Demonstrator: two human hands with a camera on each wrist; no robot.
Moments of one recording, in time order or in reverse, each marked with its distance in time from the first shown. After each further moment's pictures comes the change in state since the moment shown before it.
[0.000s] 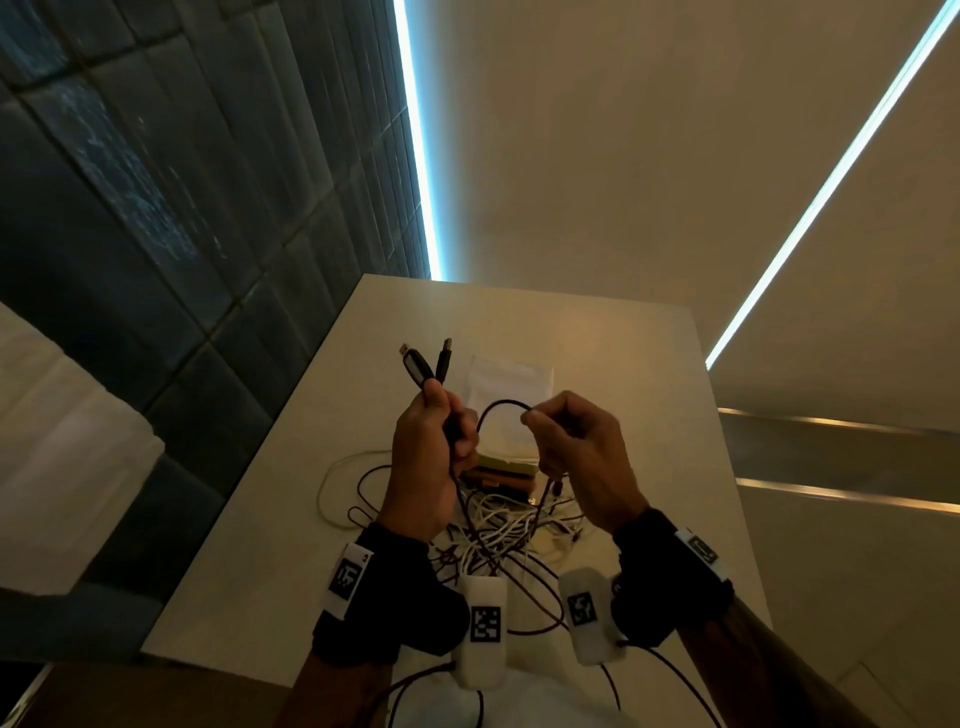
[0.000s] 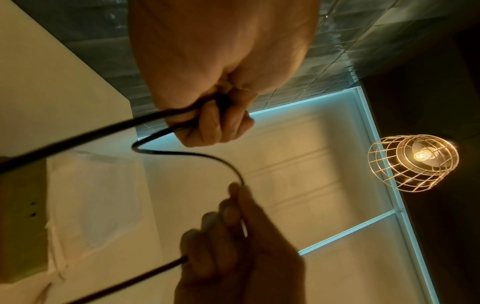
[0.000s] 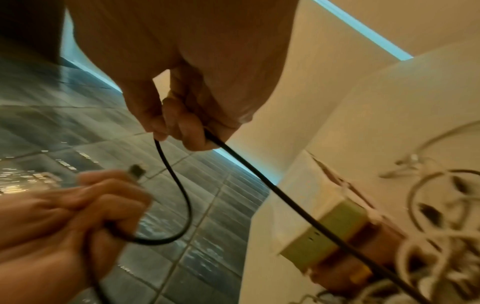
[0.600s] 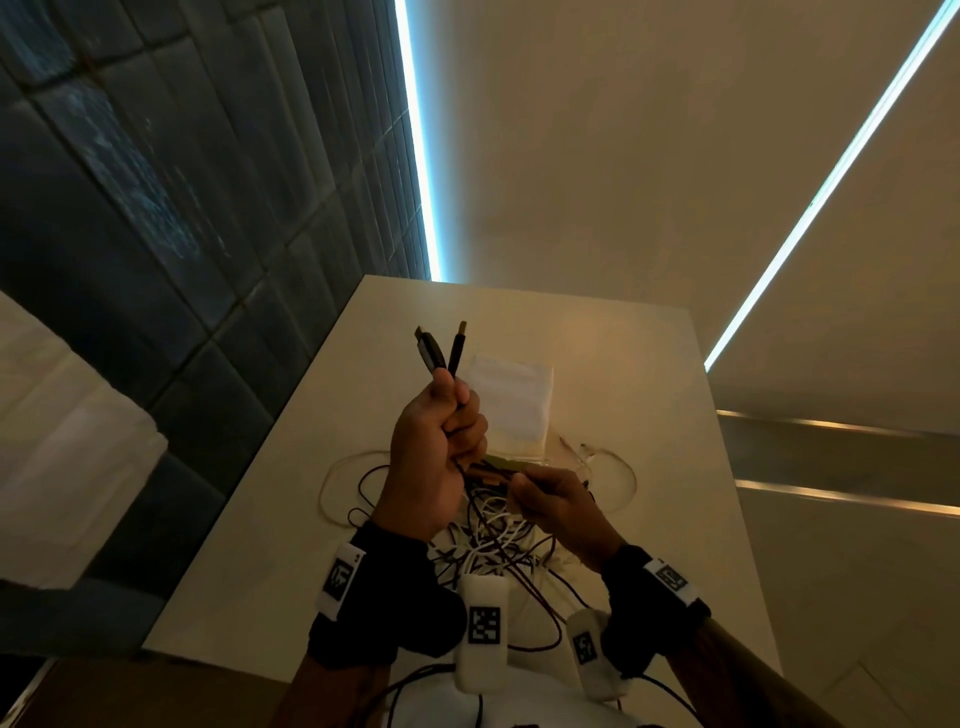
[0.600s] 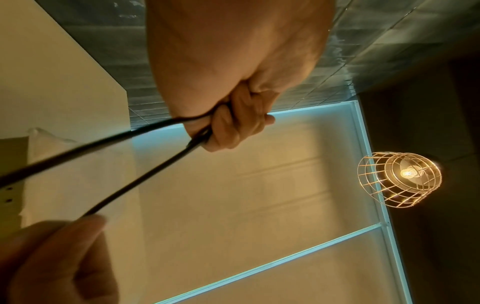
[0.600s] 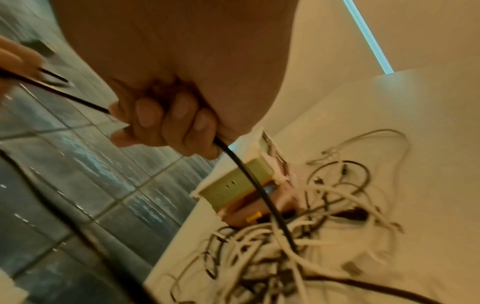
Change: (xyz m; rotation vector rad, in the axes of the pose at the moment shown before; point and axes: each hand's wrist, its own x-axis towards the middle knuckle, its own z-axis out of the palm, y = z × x) left_hand -0.006 0.008 0.000 -0.246 -0.255 0.027; right_hand -0.026 0.061 -0.004 -0.165 -0.234 0.172
